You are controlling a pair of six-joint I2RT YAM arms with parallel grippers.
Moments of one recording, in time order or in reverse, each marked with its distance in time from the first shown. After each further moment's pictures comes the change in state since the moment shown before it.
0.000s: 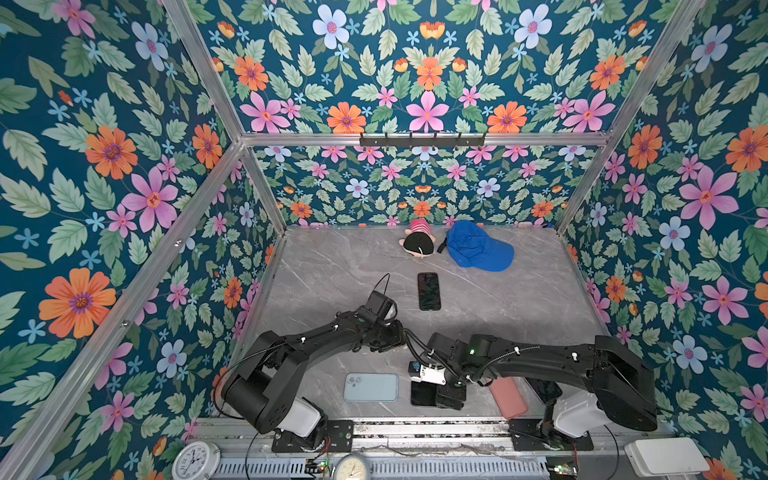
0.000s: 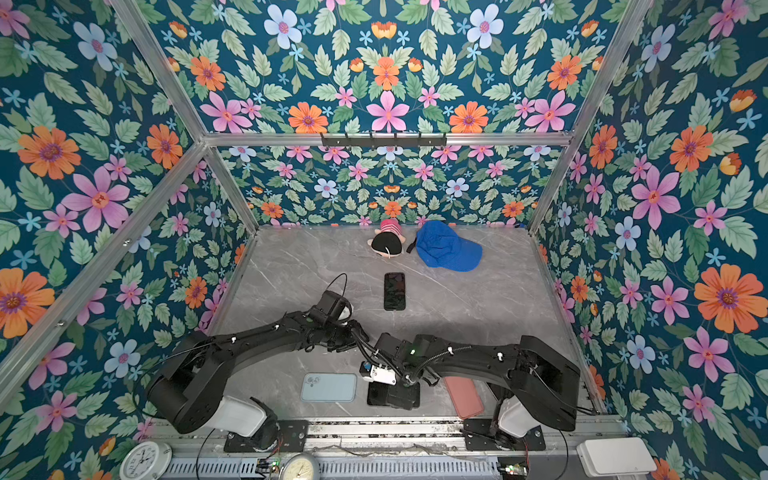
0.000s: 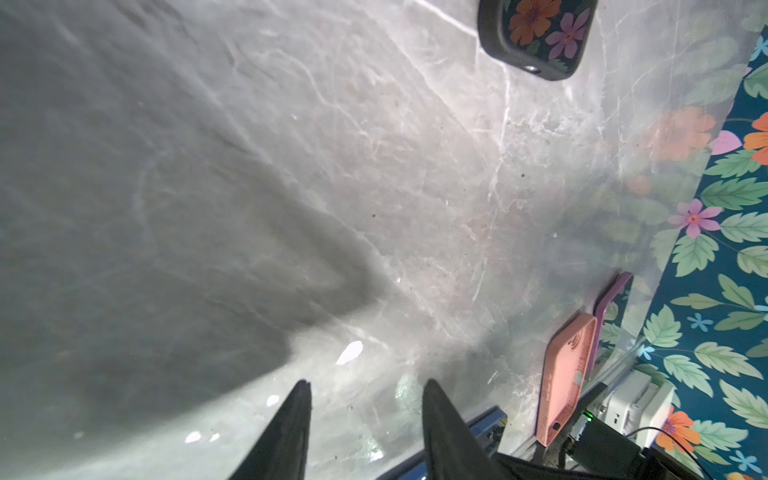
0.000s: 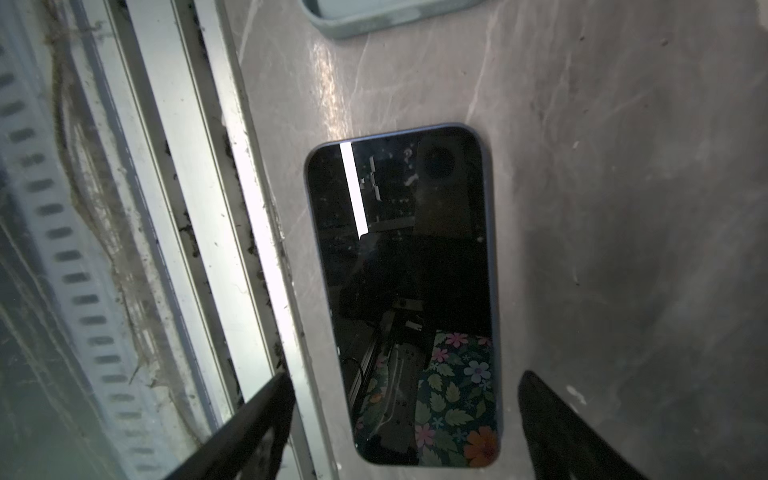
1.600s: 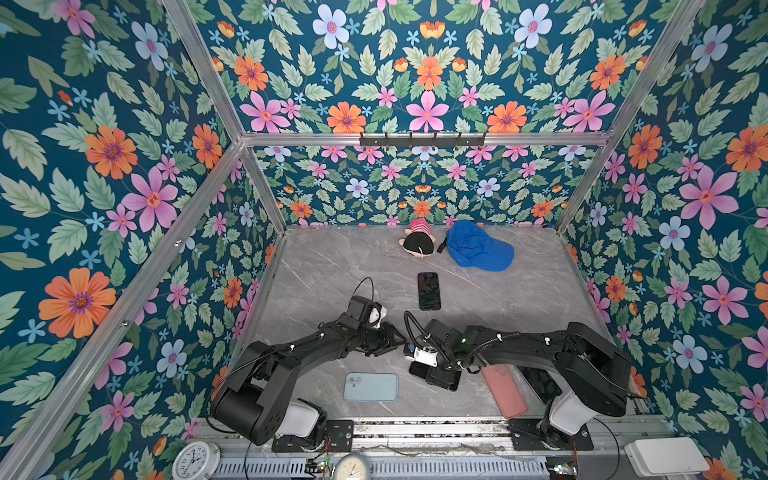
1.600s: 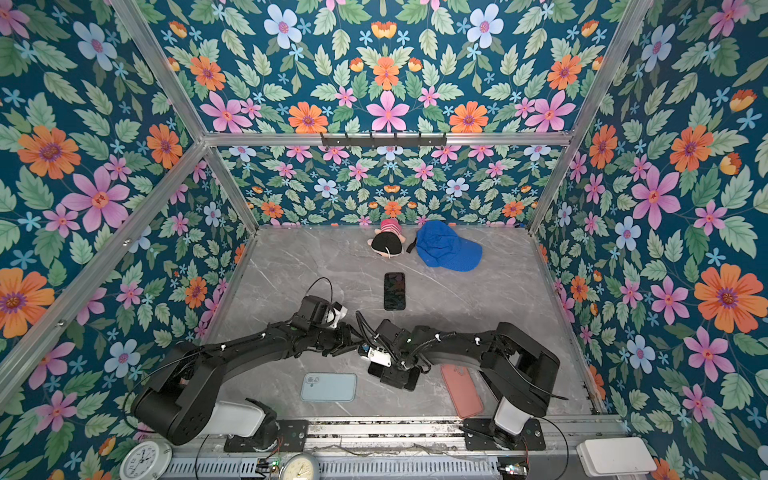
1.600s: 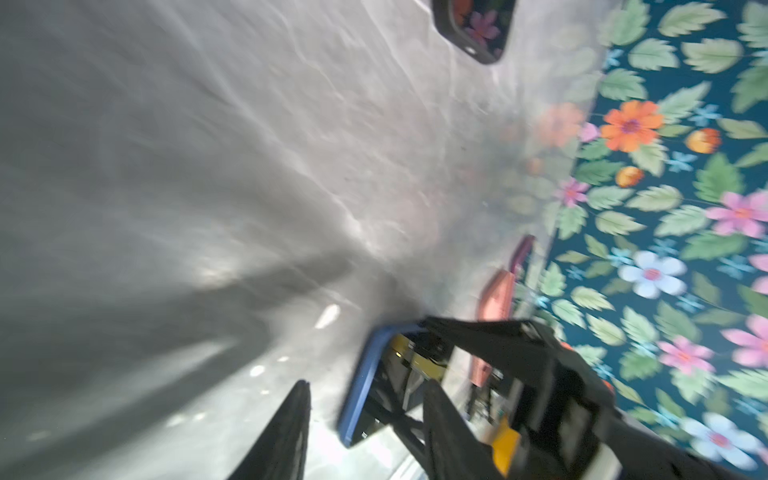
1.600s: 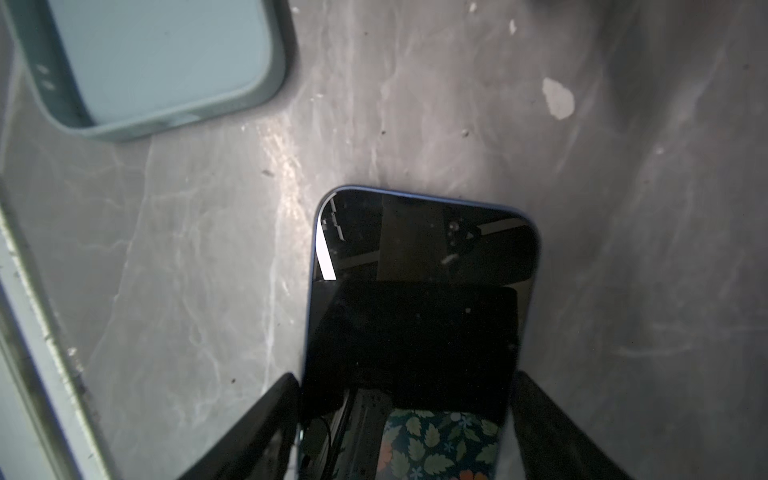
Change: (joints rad) left arm 0.141 -0.069 -0.181 0.238 0.308 -0.016; right arm -0.121 0.153 0.006 0.262 0.068 -0.037
